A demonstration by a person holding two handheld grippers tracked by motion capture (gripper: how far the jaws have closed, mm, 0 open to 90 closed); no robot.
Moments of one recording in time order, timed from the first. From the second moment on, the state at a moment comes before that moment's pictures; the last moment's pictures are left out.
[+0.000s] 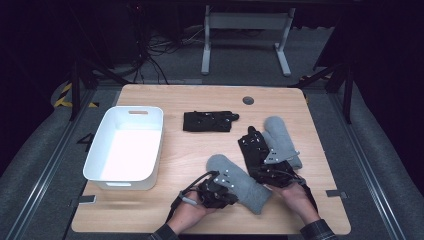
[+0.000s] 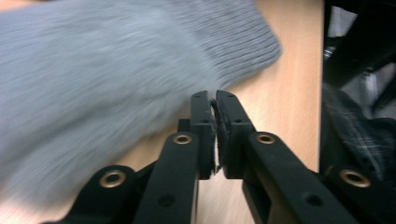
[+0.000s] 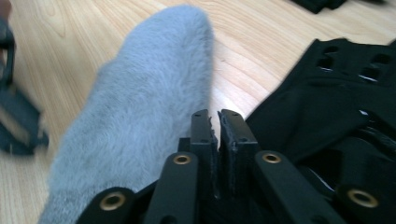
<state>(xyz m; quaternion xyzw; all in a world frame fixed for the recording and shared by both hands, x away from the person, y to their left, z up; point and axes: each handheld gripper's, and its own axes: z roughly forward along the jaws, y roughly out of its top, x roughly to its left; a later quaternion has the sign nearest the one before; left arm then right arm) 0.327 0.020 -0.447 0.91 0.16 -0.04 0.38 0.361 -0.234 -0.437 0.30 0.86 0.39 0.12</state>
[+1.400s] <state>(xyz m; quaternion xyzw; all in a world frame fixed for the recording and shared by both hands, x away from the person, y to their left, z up) 0.343 0.103 -0.479 0.90 0.23 0.08 0.36 0.383 -0.310 -0.431 0.41 0.84 0.33 0.16</state>
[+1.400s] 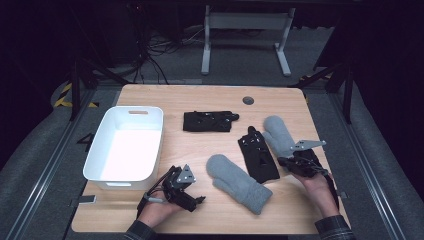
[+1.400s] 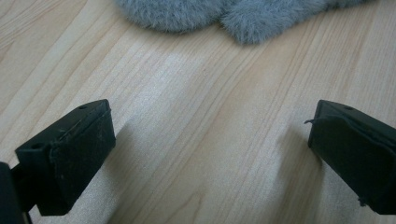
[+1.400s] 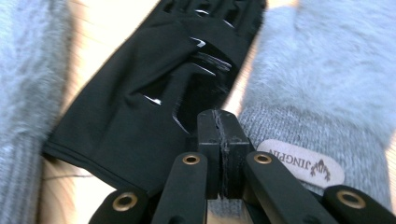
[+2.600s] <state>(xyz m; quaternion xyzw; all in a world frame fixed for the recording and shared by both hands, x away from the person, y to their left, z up) 0.344 0.102 -0.479 0.90 0.23 0.08 0.36 0.397 -0.343 -0.405 0.39 0.83 0.36 0.17</state>
